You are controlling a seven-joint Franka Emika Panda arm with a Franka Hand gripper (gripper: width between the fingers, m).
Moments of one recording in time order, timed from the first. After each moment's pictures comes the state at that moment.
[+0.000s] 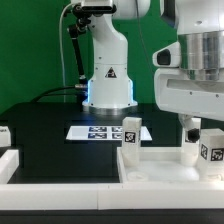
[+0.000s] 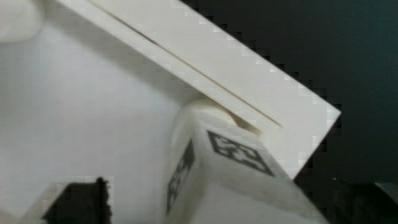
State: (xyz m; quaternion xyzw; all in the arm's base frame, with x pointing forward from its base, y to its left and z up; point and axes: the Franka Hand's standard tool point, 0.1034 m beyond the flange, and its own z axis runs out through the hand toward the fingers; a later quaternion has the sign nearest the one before) arm 0.629 0.117 0.079 -0.89 0.45 0.02 0.06
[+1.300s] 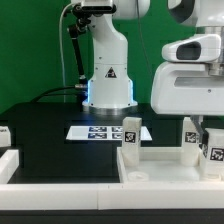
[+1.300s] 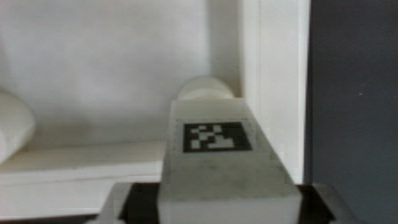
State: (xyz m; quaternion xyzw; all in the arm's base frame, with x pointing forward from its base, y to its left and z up) arm 0.632 0.124 0.083 -1.00 0.04 -0.01 0.00
